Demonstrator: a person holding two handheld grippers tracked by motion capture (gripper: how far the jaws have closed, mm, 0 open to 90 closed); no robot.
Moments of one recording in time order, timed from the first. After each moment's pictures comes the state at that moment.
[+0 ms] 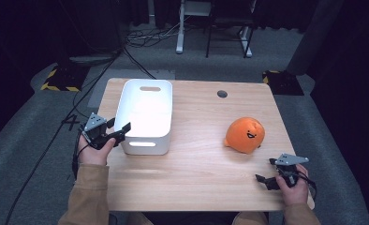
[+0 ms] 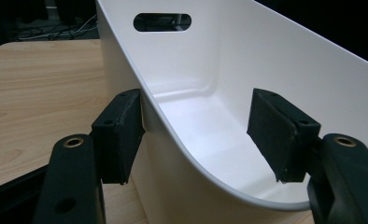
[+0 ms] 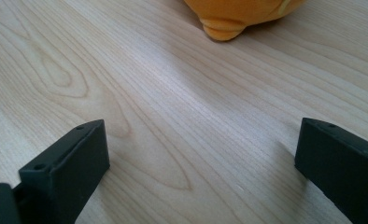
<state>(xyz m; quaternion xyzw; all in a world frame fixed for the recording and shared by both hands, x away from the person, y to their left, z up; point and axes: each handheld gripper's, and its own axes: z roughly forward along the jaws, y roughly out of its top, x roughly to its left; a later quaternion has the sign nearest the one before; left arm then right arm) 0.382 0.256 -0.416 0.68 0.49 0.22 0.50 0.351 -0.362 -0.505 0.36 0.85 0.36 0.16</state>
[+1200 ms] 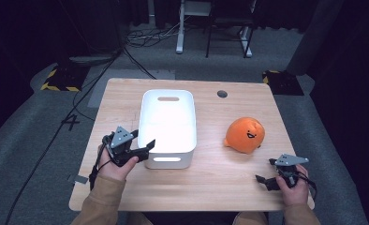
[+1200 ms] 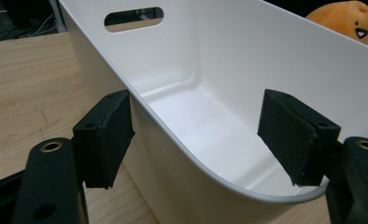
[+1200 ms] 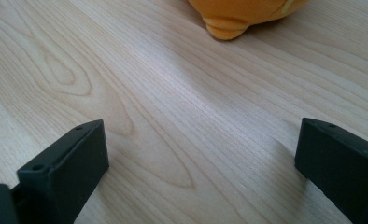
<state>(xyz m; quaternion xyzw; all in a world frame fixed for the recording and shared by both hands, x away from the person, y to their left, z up) 0.337 0.179 -0.411 0.73 0.42 0.20 0.49 0.350 -0.361 -0.505 0.36 0.85 0.36 0.16</state>
